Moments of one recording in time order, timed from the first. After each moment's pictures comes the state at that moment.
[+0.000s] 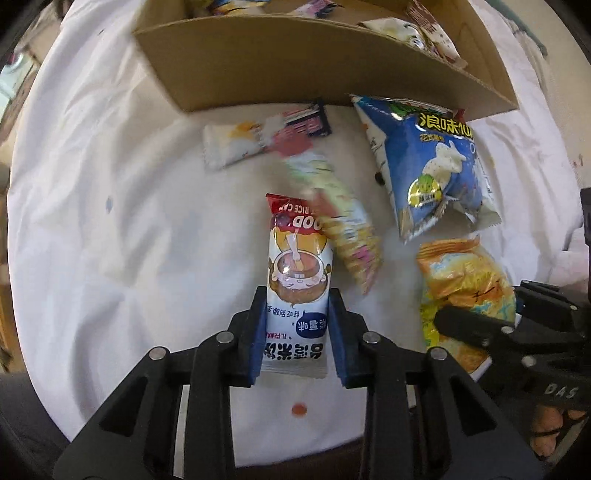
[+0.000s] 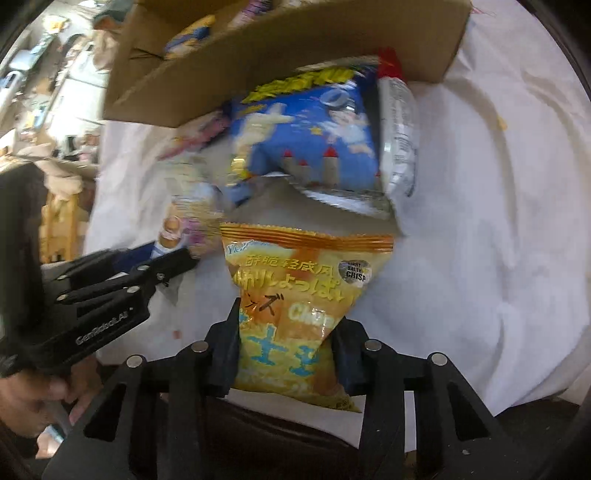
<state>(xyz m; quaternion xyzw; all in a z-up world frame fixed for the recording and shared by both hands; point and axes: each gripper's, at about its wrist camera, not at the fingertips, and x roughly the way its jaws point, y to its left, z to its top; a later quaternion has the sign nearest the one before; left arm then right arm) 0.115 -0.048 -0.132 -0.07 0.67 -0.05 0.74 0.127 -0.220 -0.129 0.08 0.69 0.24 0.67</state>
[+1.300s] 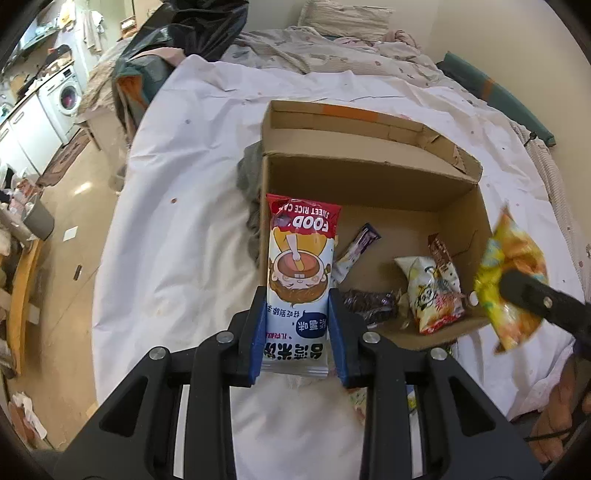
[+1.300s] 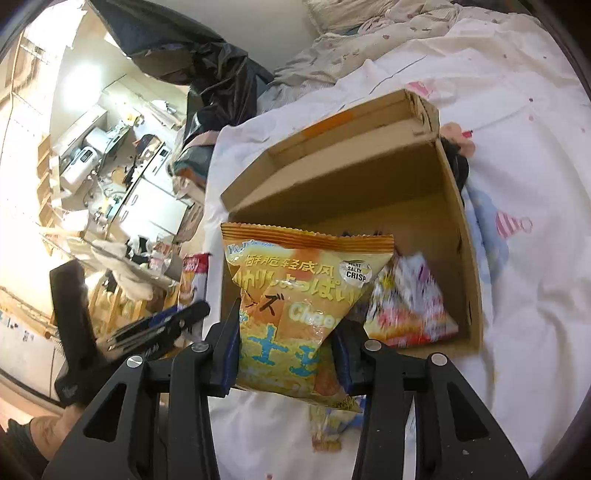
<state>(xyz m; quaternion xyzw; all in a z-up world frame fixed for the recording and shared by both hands) 0.215 -0.002 -0.004 -0.05 0.49 0.03 0.87 0.246 -0.228 -0.014 0.21 0.48 0.30 0.80</state>
